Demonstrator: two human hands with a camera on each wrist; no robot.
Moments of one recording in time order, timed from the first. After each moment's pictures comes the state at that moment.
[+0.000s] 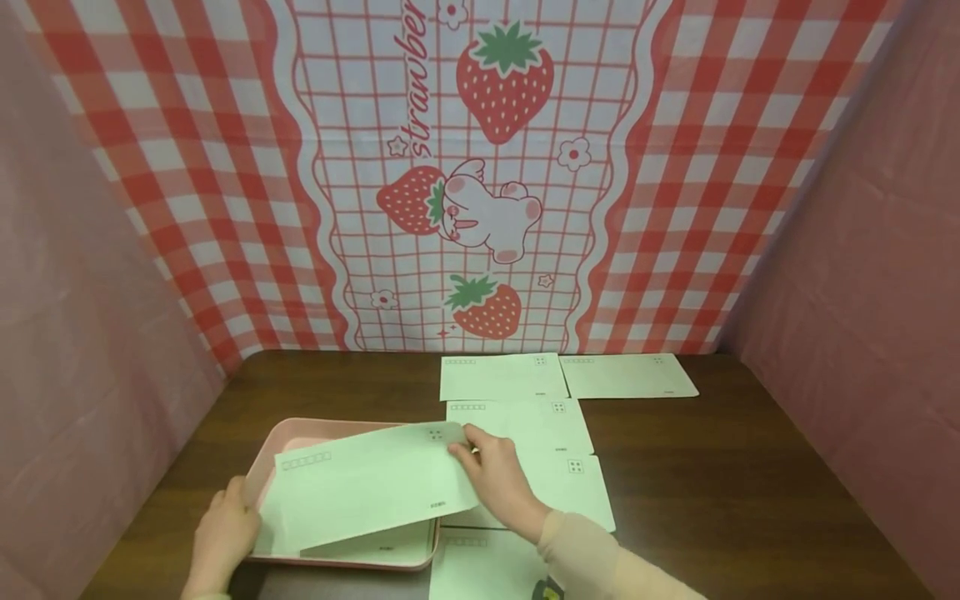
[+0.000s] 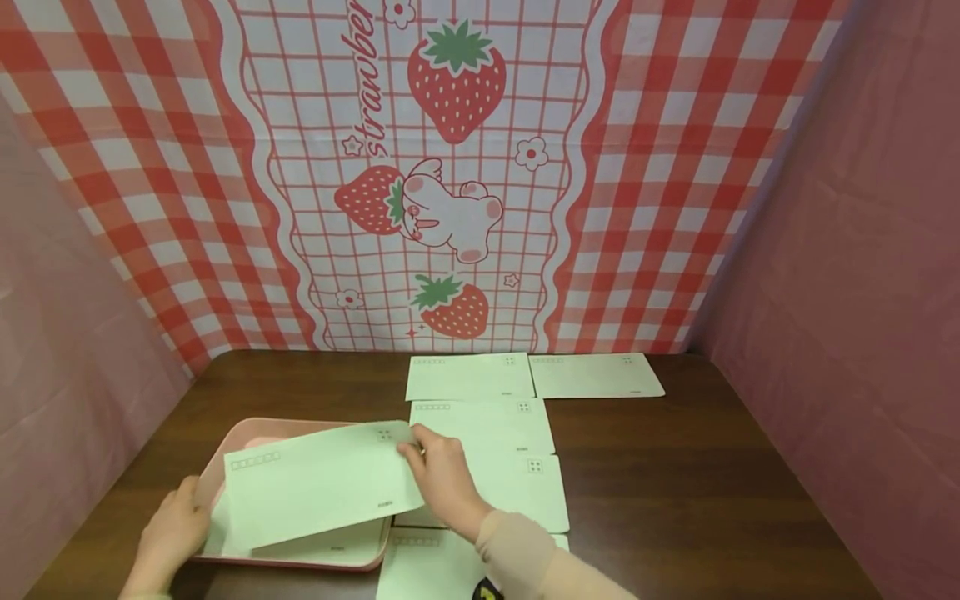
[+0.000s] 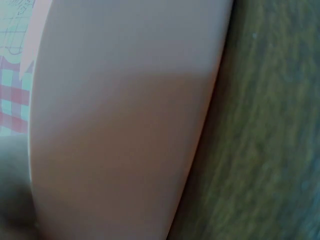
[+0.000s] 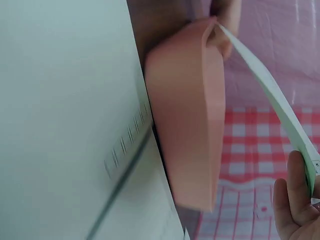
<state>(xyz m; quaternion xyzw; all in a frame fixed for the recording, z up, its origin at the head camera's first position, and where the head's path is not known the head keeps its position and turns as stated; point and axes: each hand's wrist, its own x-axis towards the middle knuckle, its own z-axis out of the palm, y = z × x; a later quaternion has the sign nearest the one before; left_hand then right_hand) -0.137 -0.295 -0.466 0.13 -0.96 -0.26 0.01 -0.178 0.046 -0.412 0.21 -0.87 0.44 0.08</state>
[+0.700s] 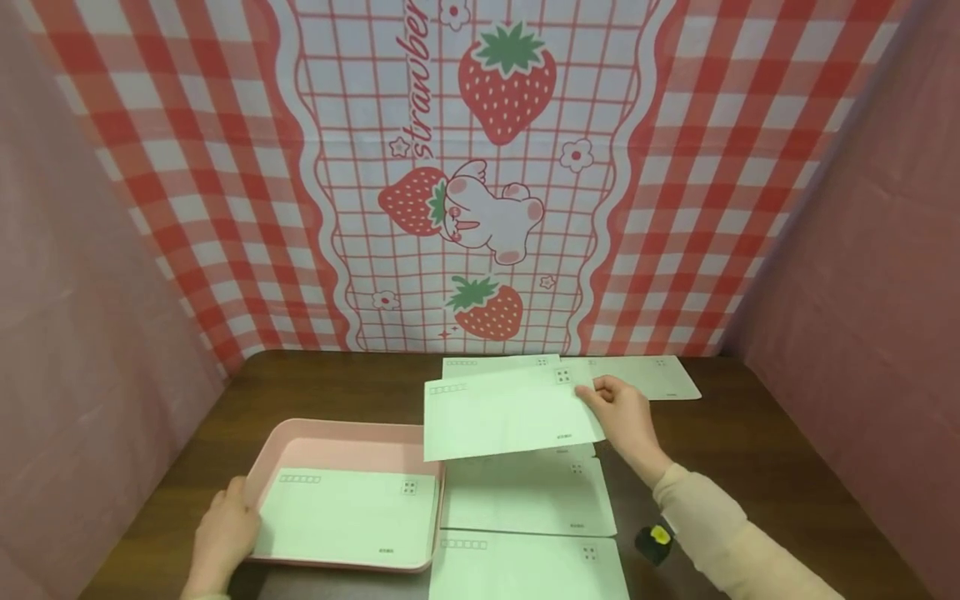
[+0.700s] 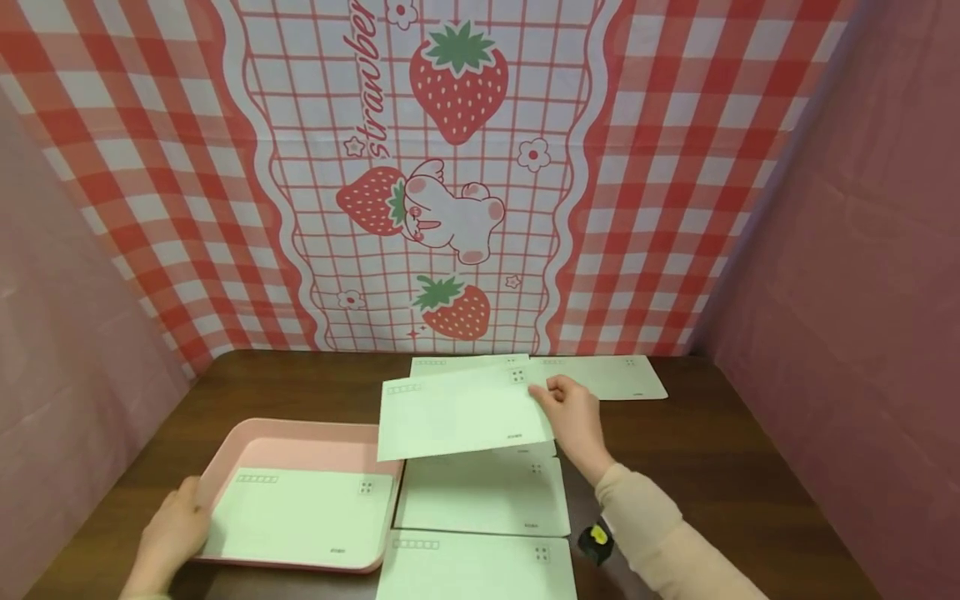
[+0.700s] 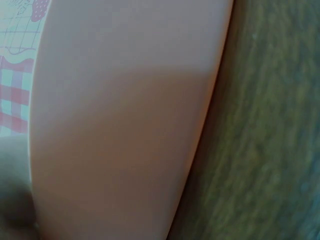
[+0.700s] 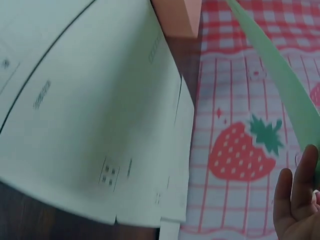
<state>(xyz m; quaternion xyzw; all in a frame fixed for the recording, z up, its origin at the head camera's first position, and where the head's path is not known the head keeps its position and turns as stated) -0.138 -0.297 -0.469 0.13 -0.96 -0.26 0.01 -0.228 0.187 -0.380 0.01 -0.90 0.42 0.11</state>
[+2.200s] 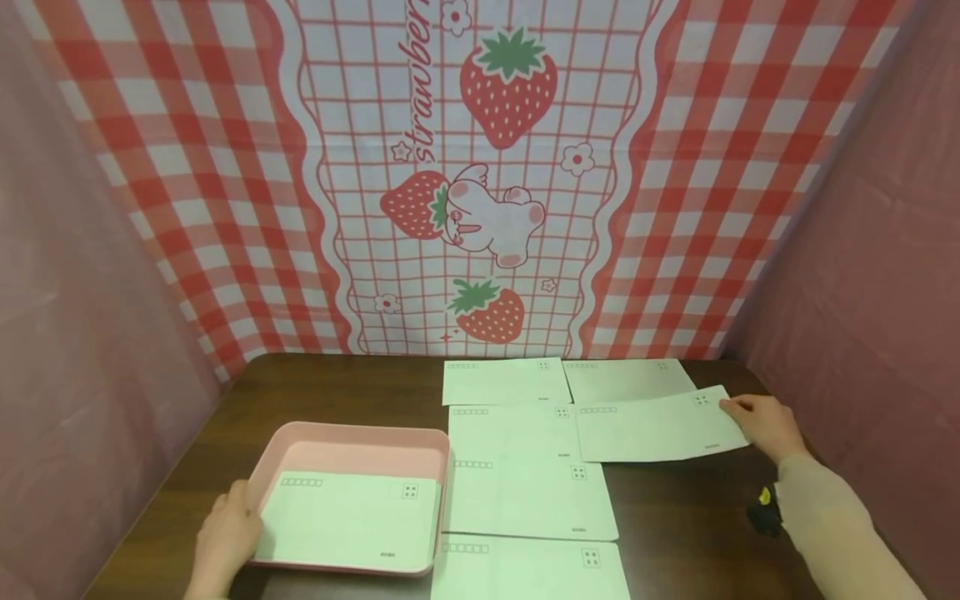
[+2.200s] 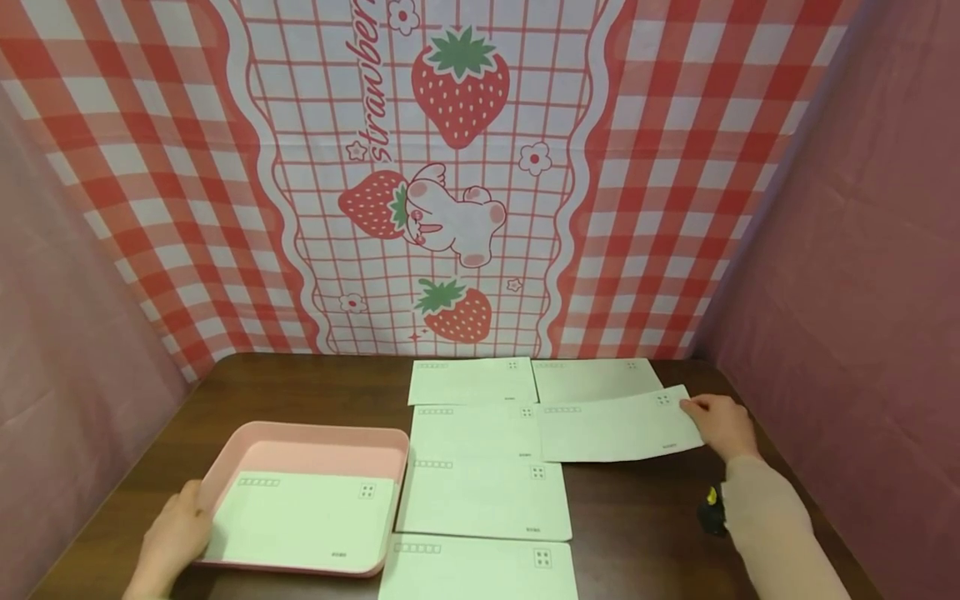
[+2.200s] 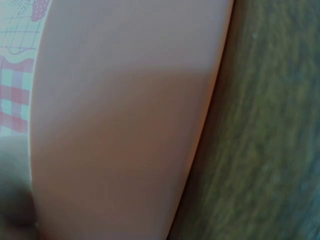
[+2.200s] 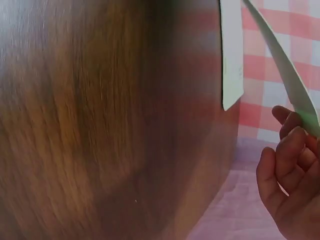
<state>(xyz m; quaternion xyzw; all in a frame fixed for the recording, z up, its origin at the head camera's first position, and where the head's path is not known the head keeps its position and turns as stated) -0.135 -0.295 -0.467 0.13 -0.96 -0.26 0.01 -0.257 0.399 -0.411 -0.05 -0.97 0.25 0.03</state>
